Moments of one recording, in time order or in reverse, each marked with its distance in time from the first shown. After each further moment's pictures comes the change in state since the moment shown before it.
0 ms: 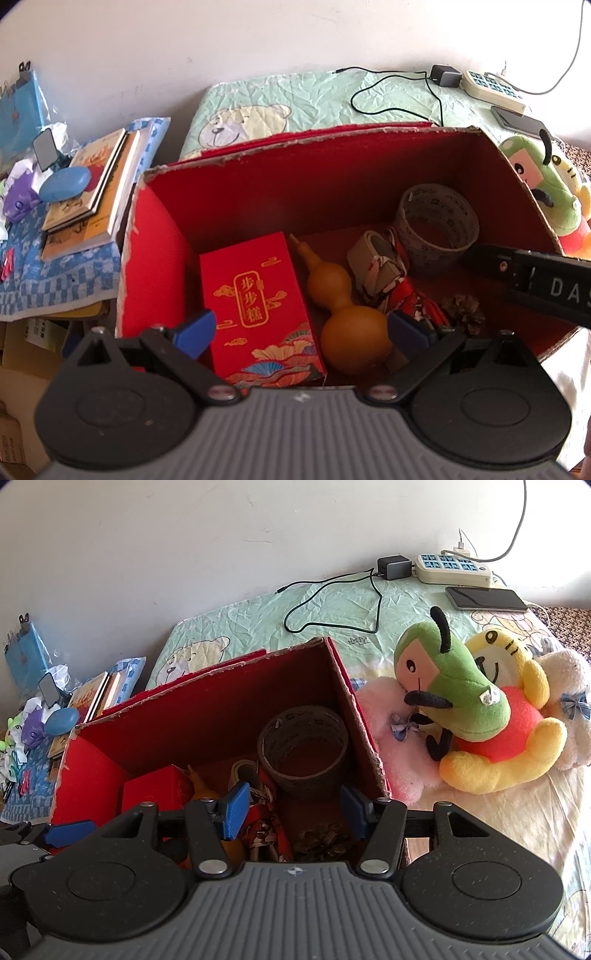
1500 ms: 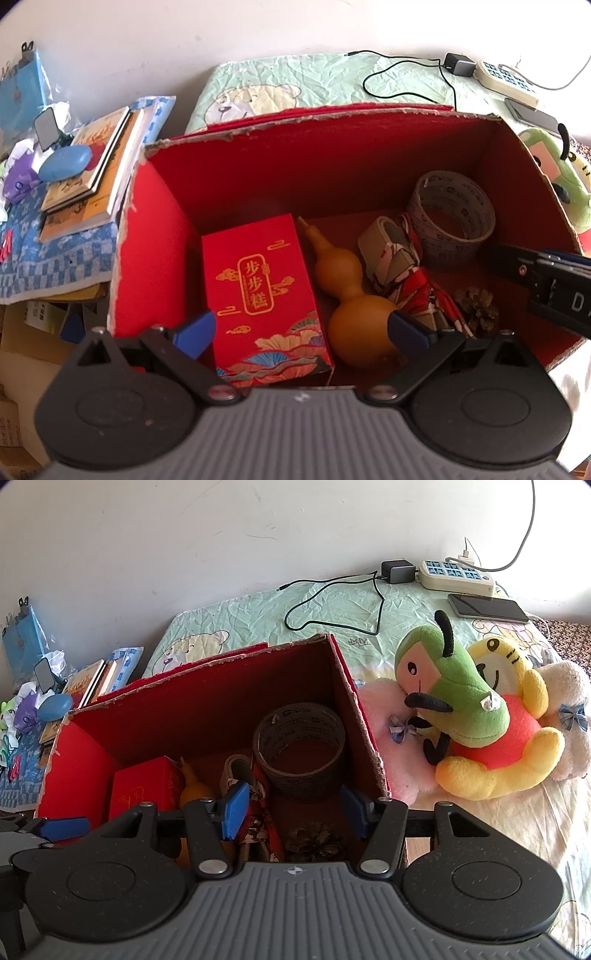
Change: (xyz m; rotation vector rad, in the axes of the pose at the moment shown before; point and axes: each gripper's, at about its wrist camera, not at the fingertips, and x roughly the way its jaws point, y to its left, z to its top) left arm 0.014 0.007 0.000 -0.028 0.053 0.006; right arm 0.004 0.004 -0.005 -0.054 -0.003 -0.029
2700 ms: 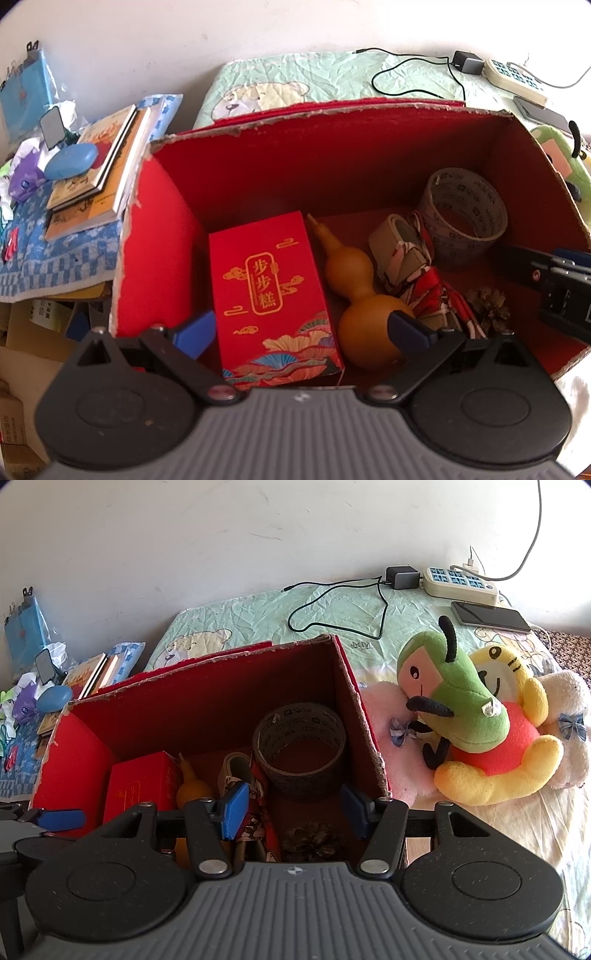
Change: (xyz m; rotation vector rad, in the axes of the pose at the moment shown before) left arm 0.005 0.001 -0.001 -0.002 0.001 0.029; right arm -0.001 0.001 -0.003 -0.034 -0.015 -0.003
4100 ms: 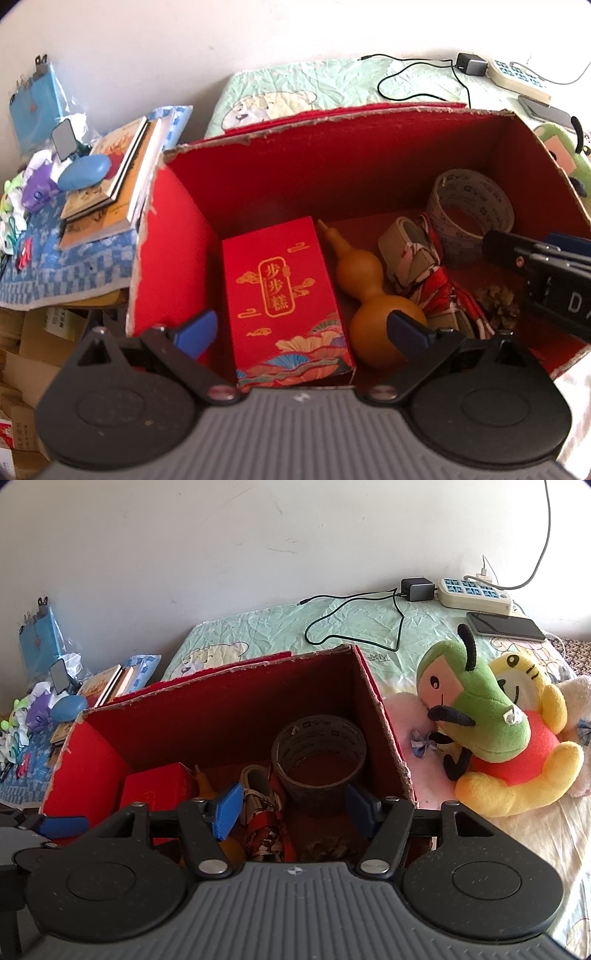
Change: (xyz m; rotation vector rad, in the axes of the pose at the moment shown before) left arm -0.007 -0.001 -0.004 0.016 -0.026 0.042; right arm 0.004 0.005 -0.006 -0.001 -0.056 0.054
